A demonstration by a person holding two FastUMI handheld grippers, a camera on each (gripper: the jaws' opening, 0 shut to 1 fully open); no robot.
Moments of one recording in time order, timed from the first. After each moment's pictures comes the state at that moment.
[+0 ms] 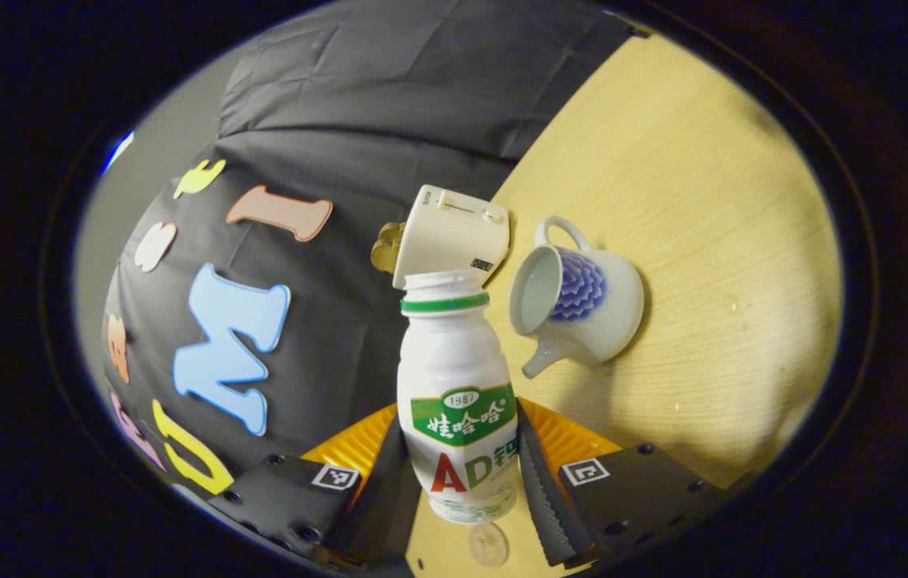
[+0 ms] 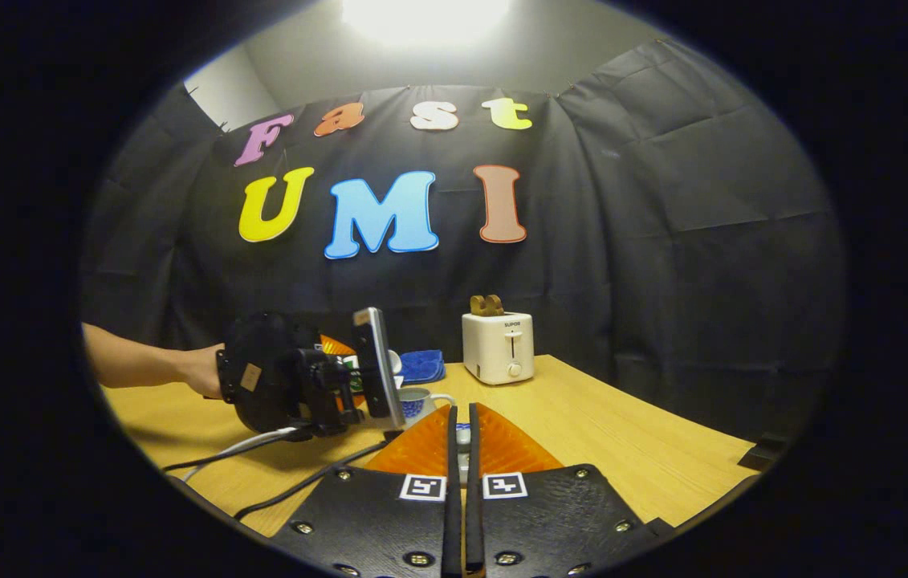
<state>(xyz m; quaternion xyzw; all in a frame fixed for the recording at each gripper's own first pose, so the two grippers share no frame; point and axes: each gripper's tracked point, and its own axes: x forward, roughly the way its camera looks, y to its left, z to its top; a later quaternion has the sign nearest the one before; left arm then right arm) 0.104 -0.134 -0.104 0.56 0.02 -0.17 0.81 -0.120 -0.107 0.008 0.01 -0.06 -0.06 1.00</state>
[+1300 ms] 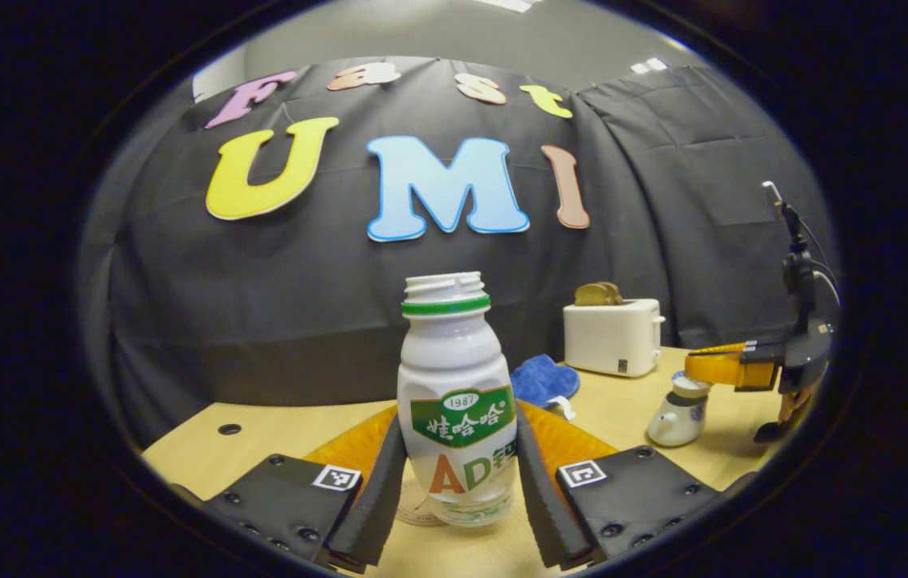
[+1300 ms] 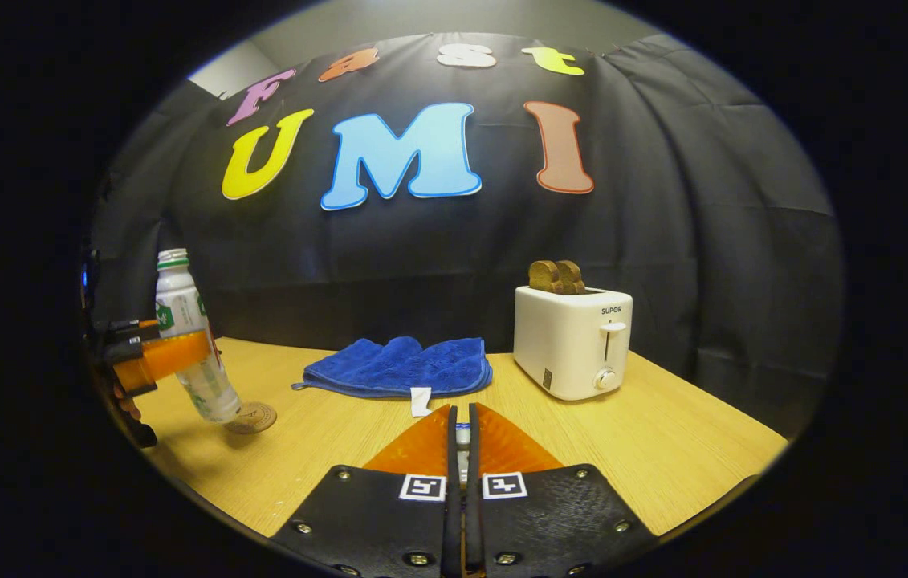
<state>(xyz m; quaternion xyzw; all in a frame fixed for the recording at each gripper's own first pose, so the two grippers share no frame) 0.076 0.061 -0.005 0.05 -0.01 -0.05 1.00 0.087 -0.045 0.011 0.00 0.01 -0.01 1.00</state>
